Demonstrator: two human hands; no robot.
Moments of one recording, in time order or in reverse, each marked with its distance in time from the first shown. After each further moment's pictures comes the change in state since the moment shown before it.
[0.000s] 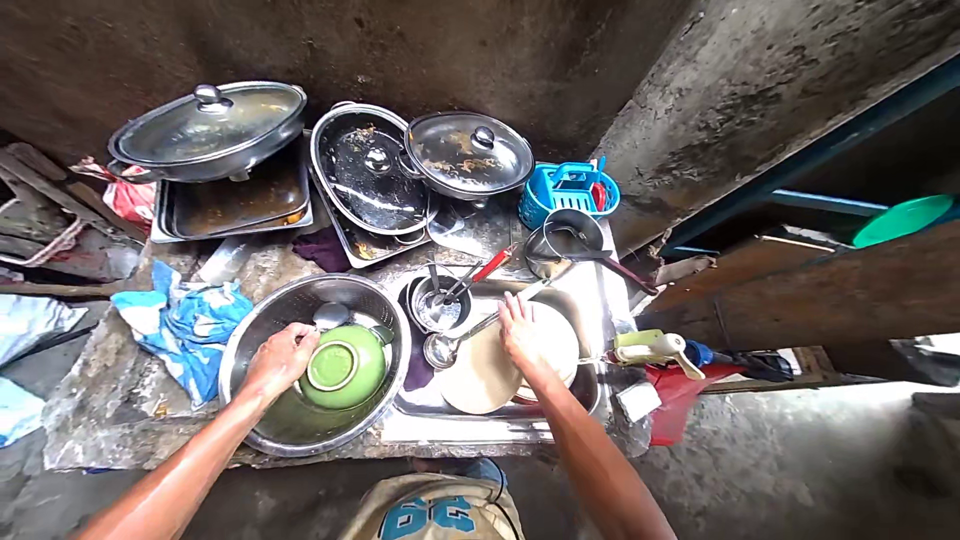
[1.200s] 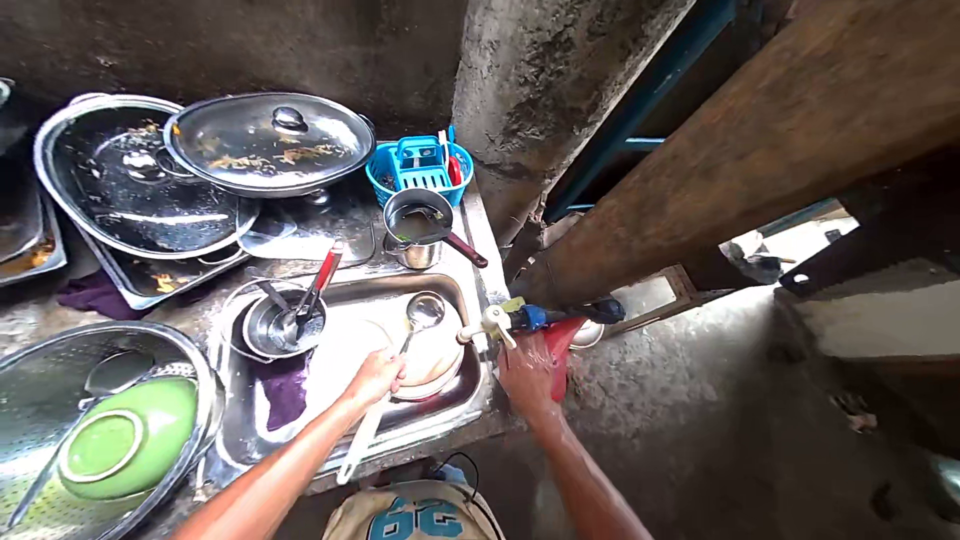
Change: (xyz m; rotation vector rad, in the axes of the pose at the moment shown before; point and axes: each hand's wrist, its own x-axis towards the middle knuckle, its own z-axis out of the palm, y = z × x) left_hand -0.072 0.264 0.257 -0.418 -0.611 0.084; right_hand -0.168 0.154 -0.098 -0.089 0.387 0.324
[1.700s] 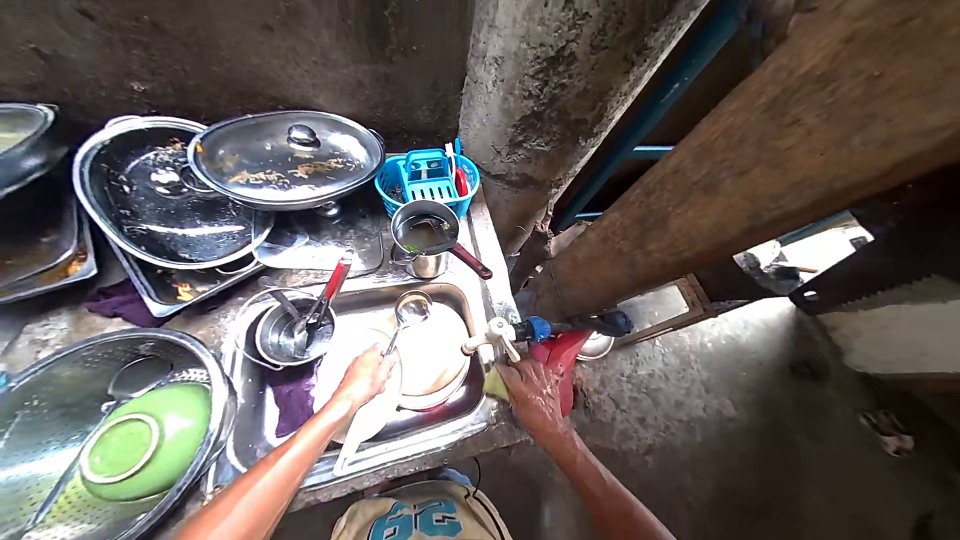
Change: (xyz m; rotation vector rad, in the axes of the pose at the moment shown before) left_hand 0.013 -0.001 -0.032 0.335 0.084 0.013; right_hand -0.028 0.050 0.033 0.096 -0.042 -0.284
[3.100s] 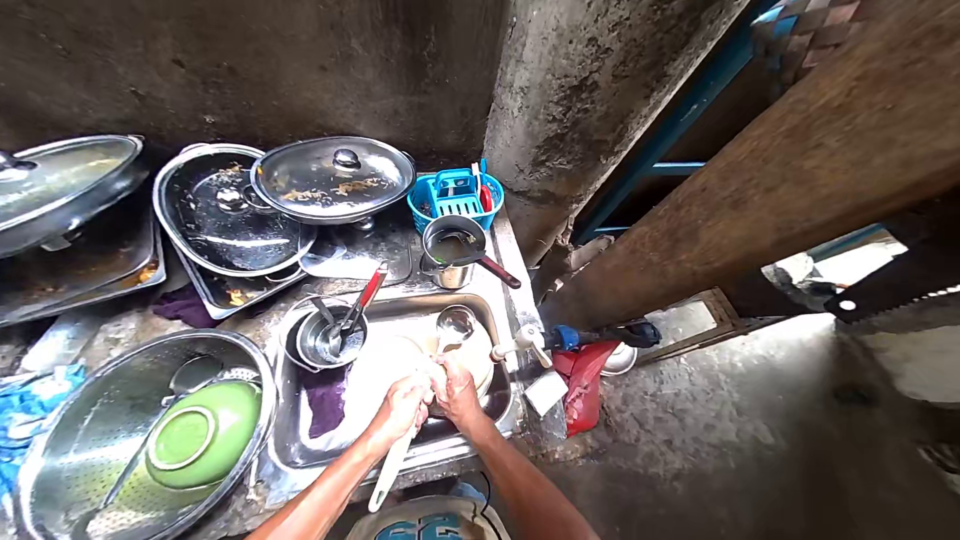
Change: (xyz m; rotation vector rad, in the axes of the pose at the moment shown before) left_hand -0.065 -0.005 0.021 -0.646 -0.060 0.168; right_hand 0.079 -0.151 0.082 0.769 0.042 0.174
